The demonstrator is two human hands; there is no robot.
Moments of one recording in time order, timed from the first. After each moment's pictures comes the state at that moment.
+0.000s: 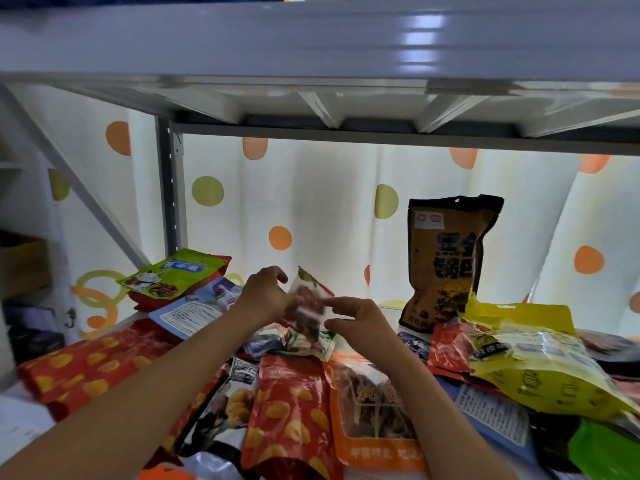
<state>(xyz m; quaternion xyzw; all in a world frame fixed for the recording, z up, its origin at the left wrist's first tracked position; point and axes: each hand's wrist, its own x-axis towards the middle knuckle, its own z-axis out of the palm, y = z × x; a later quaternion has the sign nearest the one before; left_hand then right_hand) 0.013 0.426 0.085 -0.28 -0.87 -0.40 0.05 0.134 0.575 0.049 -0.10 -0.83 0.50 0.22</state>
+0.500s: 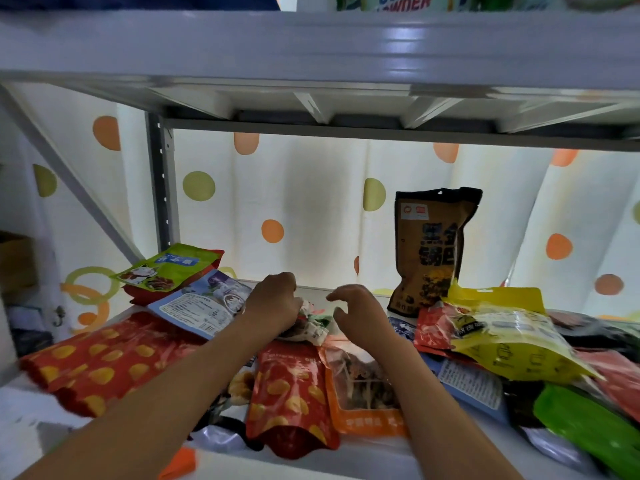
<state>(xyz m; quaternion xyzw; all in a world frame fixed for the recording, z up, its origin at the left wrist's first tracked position) 0.044 0.433 0.072 -0.33 -0.90 -0.24 0.13 0.141 0.578 0.047 -0.12 -0.93 0.22 0.25</state>
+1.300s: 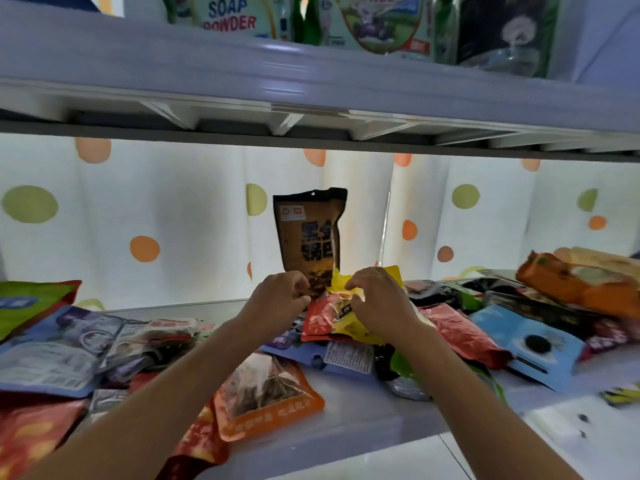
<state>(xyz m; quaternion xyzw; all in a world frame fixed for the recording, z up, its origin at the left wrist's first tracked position) 0.149 0.544 0.091 -0.57 -0.74 -0.34 0.09 0.315 0.661 0.087 -0.29 -0.90 0.06 0.32</state>
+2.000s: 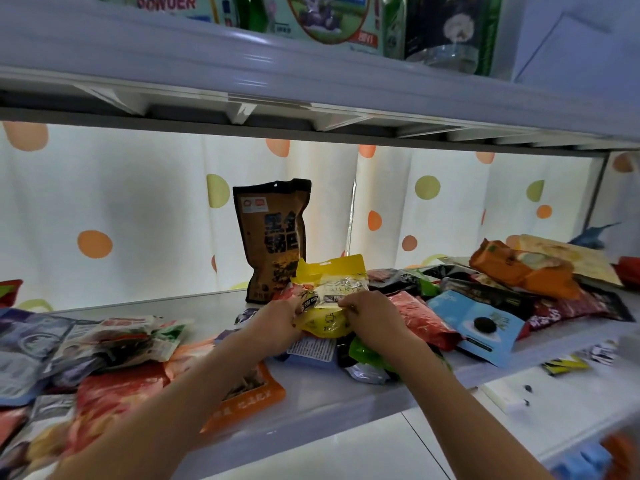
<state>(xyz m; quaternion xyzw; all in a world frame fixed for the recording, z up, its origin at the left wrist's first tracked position) 0.188 0.578 0.053 -0.63 -0.75 -0.22 -0.03 0.363 0.673 0.062 -0.39 -0.89 0.09 0.22</state>
